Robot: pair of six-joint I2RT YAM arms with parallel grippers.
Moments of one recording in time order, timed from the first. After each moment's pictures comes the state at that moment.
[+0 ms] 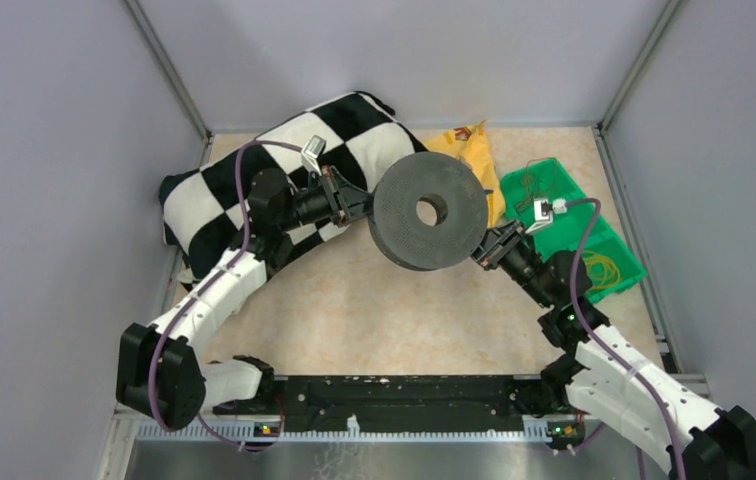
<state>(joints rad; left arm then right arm) -0.37 1.23 0.88 0.39 0.79 -1.16 0.55 0.70 0.40 0.44 -0.15 1.03</state>
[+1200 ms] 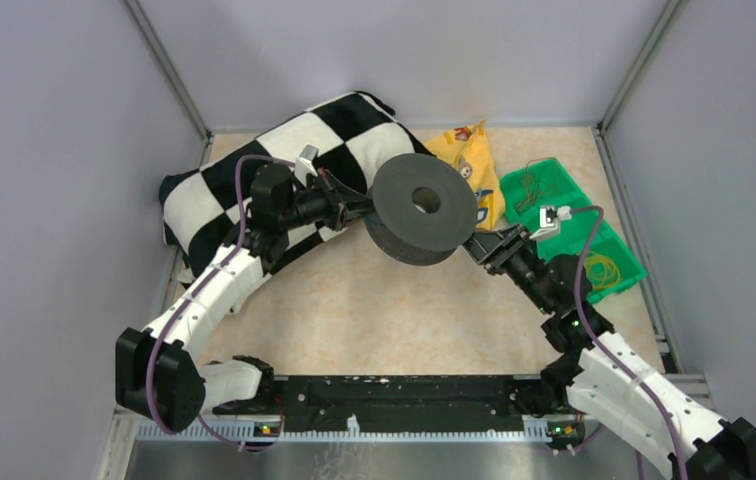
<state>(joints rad) -0.36 1.22 0.96 0.03 0.65 -1.26 0.54 0.65 0.38 0.34 -0.06 1.02</state>
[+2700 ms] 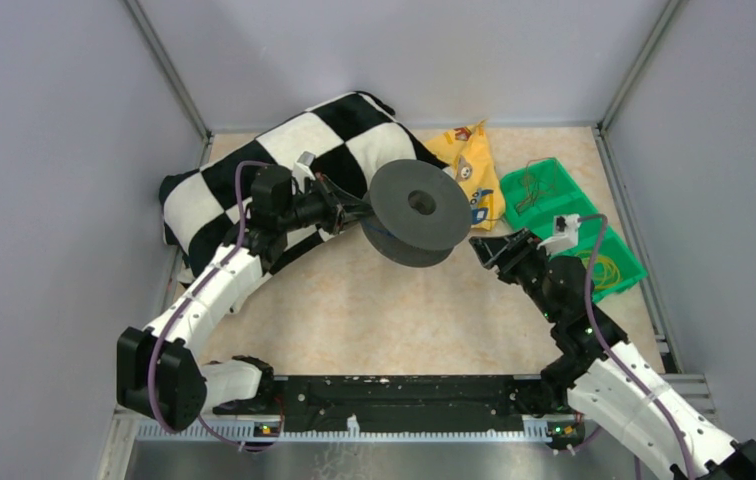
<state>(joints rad) -0.34 1.22 0.95 -0.04 0.65 -1.27 0.54 0.56 0.41 -0.01 0.14 0.92</state>
